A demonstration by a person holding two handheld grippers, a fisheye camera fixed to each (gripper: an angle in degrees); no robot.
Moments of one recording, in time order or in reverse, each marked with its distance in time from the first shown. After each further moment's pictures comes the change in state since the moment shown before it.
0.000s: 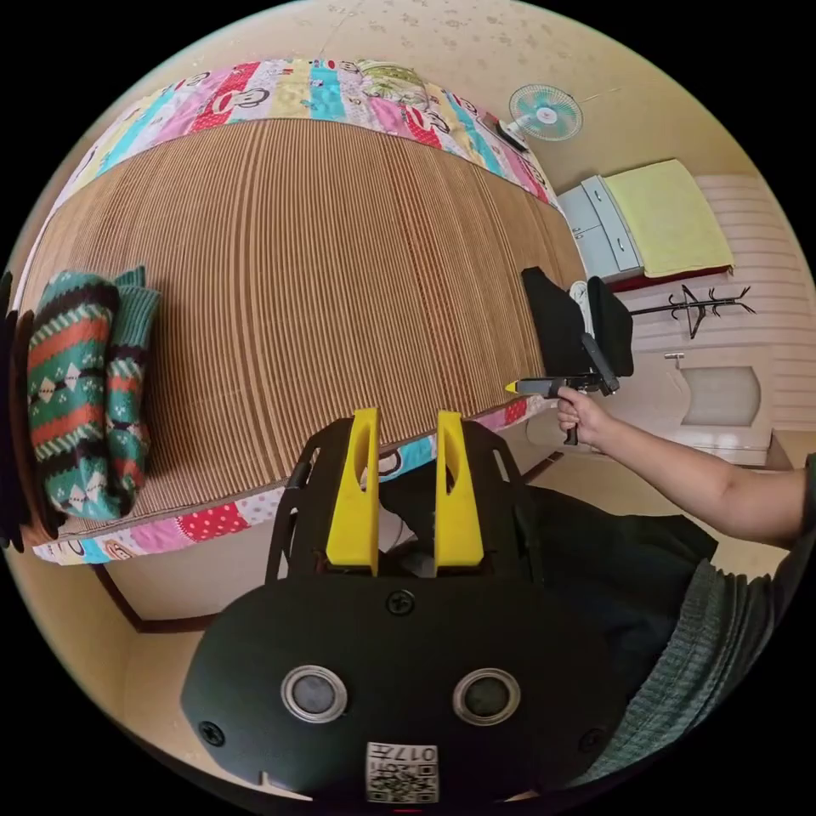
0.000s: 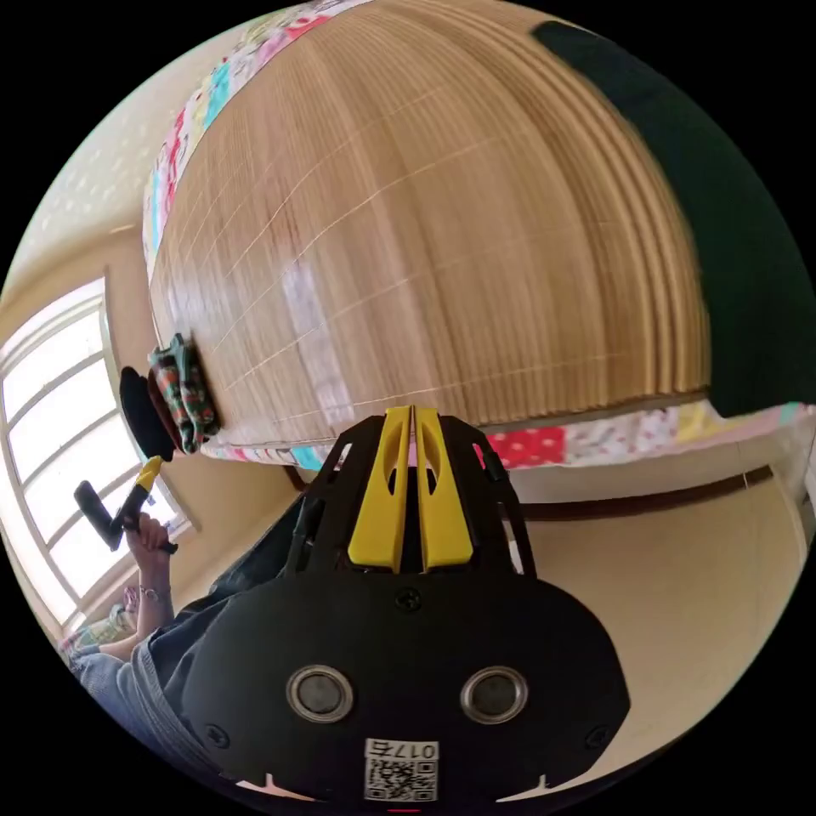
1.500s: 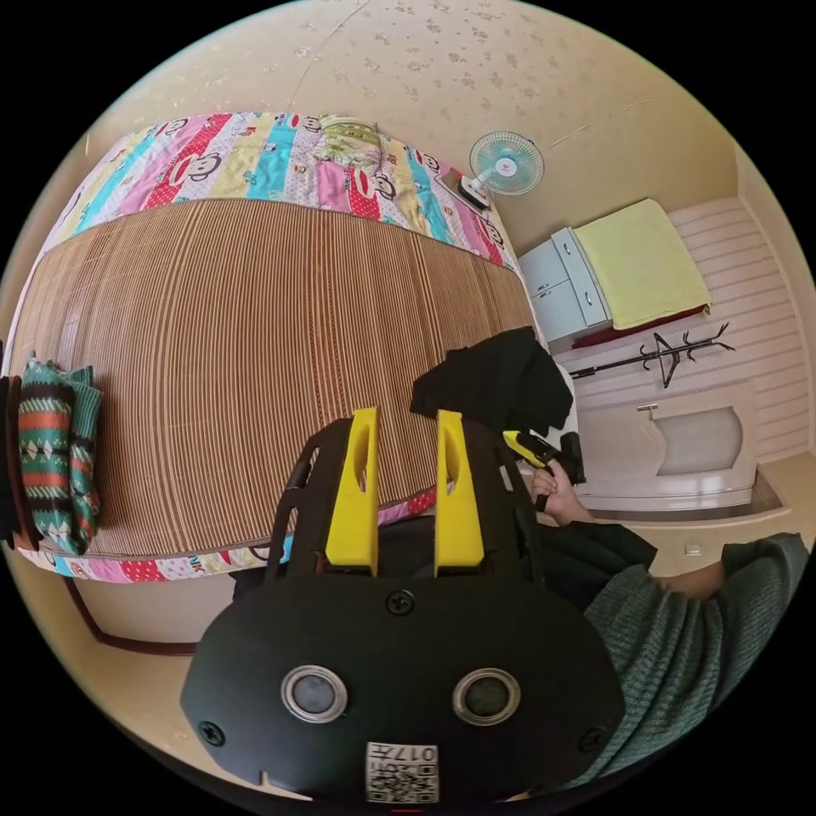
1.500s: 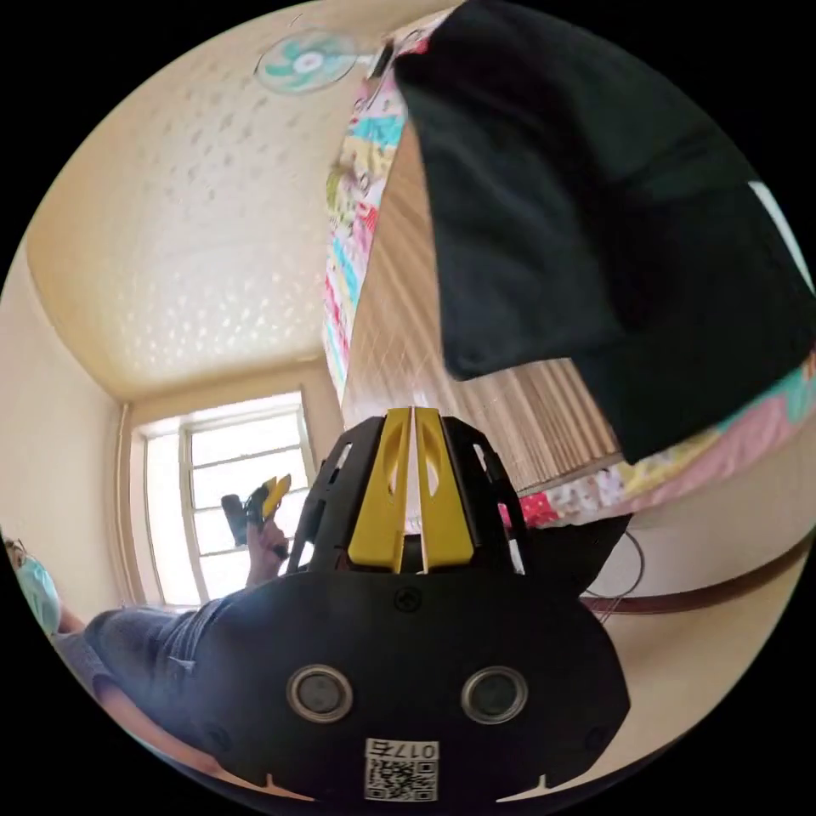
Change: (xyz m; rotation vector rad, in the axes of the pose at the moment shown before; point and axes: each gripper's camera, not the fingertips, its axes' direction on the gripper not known) left arm -0.033 -0.117 0.303 0.208 0.056 -0.058; right arm 0.175 -0.030 0.177 0.407 -0.741 0.074
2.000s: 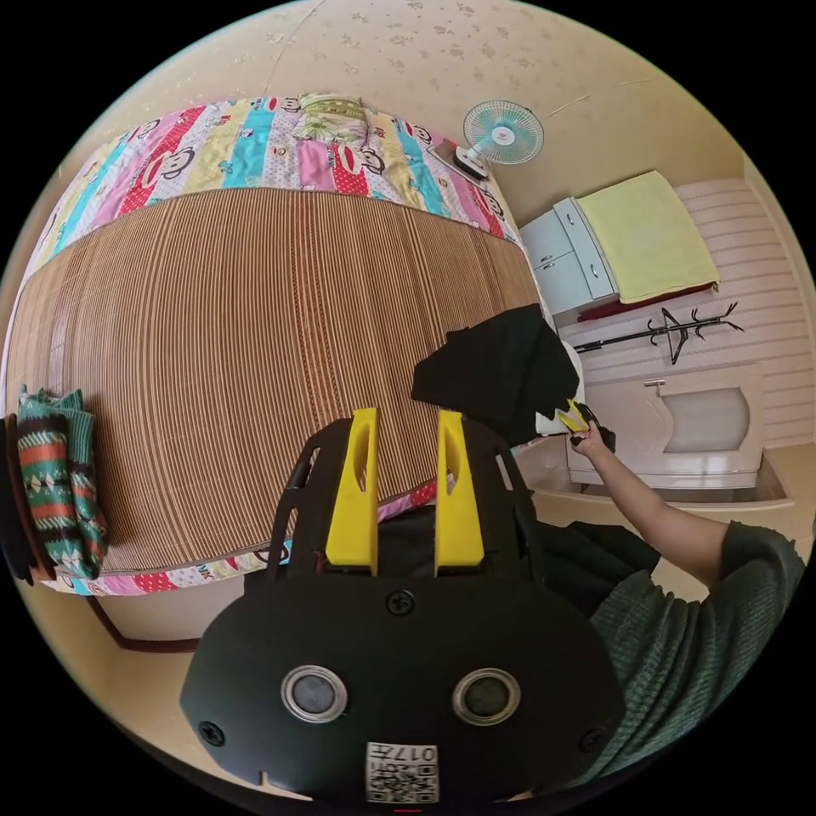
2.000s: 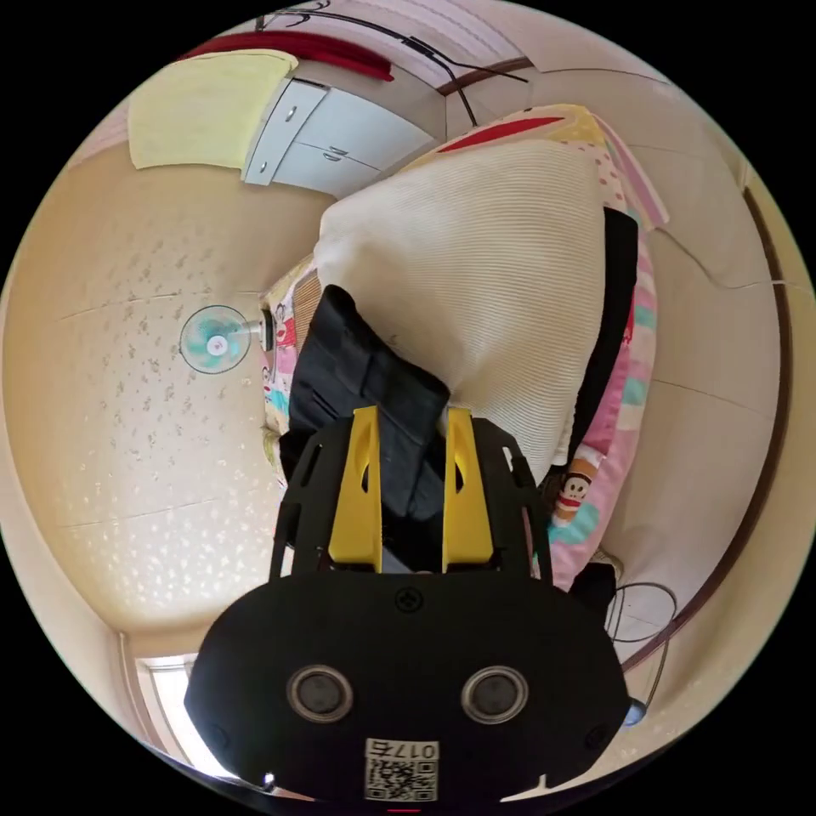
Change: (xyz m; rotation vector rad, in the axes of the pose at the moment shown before) left arm -0.020 -0.006 0.180 -0.121 -0.008 0.059; right arm 0.189 -0.092 -0.136 0.643 0.086 0.348
